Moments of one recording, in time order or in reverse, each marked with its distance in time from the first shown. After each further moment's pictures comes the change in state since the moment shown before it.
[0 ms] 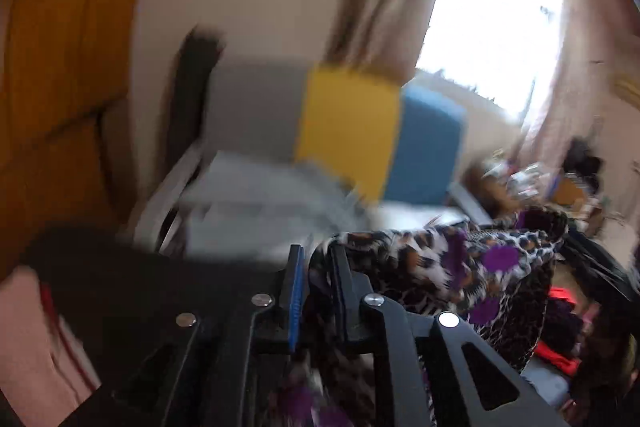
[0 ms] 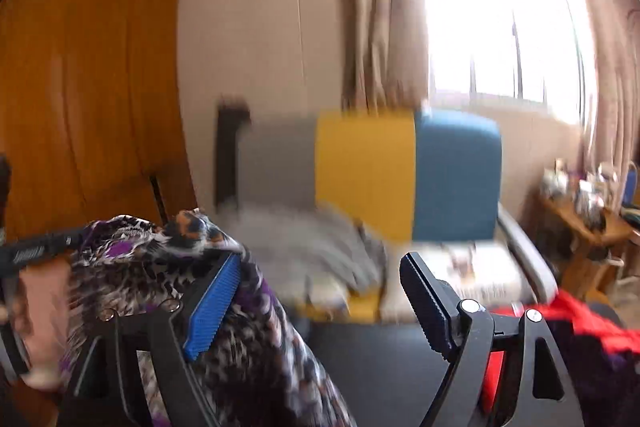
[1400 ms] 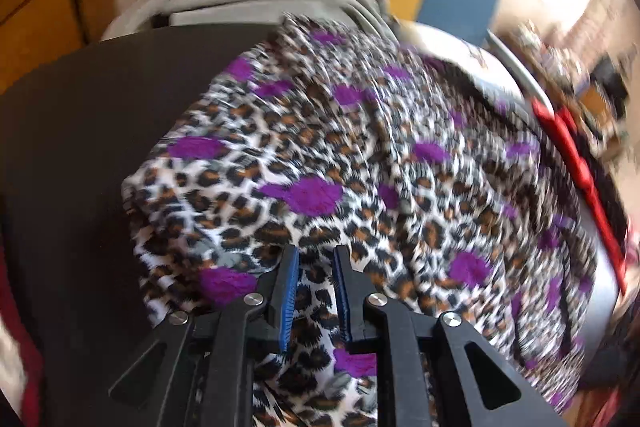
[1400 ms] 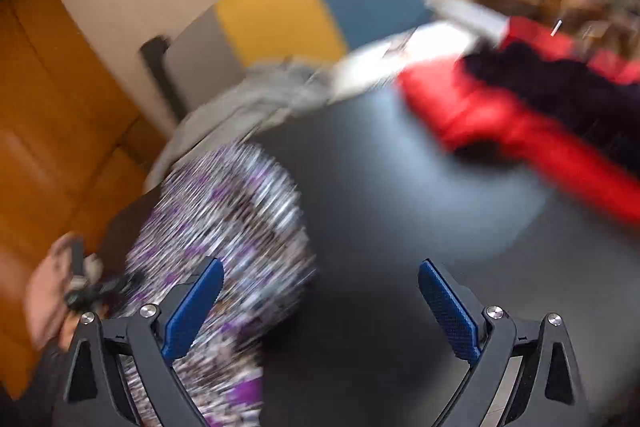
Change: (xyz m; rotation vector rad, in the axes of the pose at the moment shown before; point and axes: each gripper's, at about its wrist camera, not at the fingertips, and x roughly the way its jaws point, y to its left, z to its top) left arm 0.098 0.018 -0.211 0.006 0.379 -0.047; right arm 0.026 -0.176 -0.265 0.508 0.390 0.123
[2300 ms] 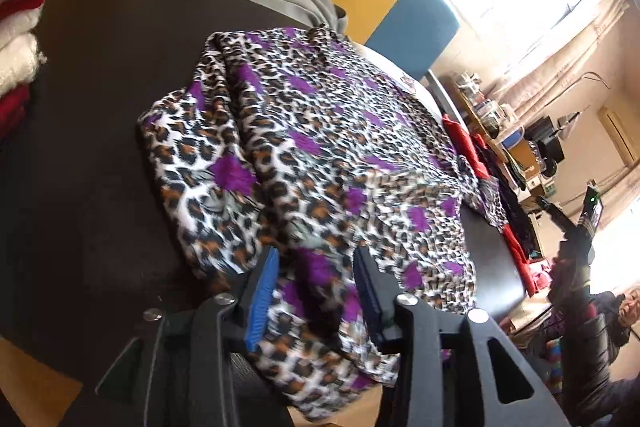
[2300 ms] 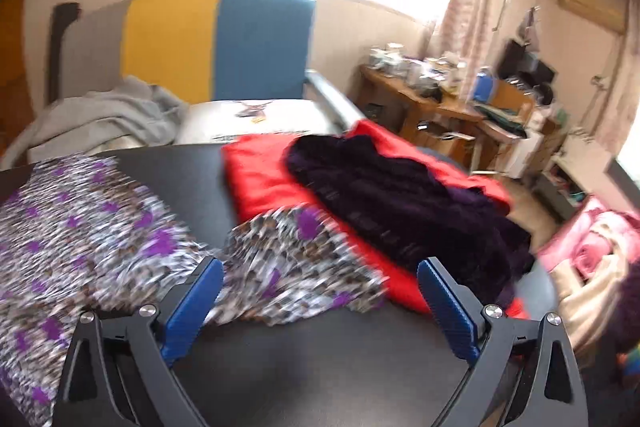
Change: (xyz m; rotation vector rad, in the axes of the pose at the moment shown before) left arm -0.082 -0.003 -0.137 -0.123 -0.032 -0.288; right arm -0.090 -0.043 0.049 -0.255 -0.214 -0.646
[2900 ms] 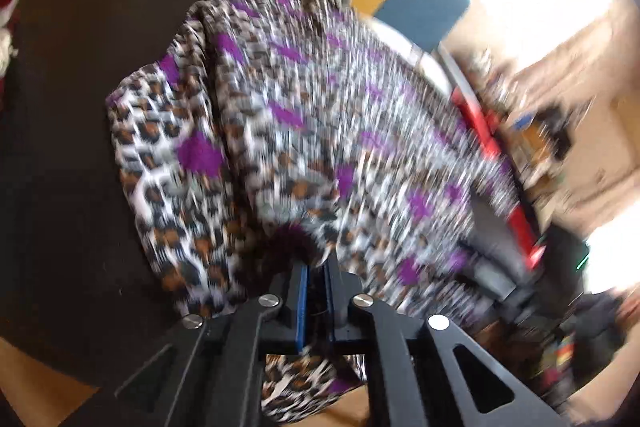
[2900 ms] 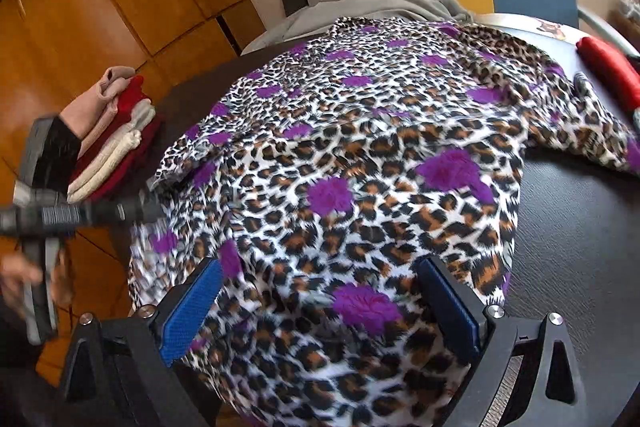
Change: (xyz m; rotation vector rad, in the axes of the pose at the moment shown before) left arm 0.008 0.002 0.020 -0.083 0.053 -0.025; right arm -0.026 0.226 -0.136 -0.185 0.232 0.839
